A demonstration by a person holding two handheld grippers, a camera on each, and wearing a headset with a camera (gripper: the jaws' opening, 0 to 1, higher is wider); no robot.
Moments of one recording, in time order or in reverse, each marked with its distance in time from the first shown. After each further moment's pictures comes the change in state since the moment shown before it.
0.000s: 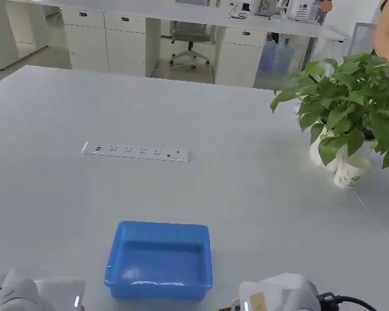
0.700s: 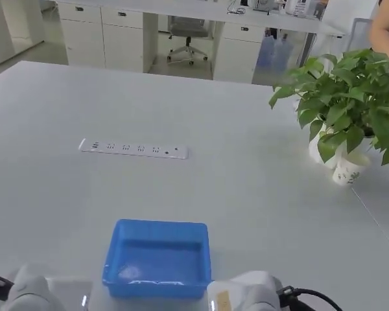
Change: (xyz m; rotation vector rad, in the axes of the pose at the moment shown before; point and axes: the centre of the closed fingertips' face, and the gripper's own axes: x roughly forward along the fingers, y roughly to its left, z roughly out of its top) left arm 0.009 -0.001 -0.005 0.023 0.020 -0.062; right arm 0.032 -0.001 0.006 -0.002 0.019 0.059
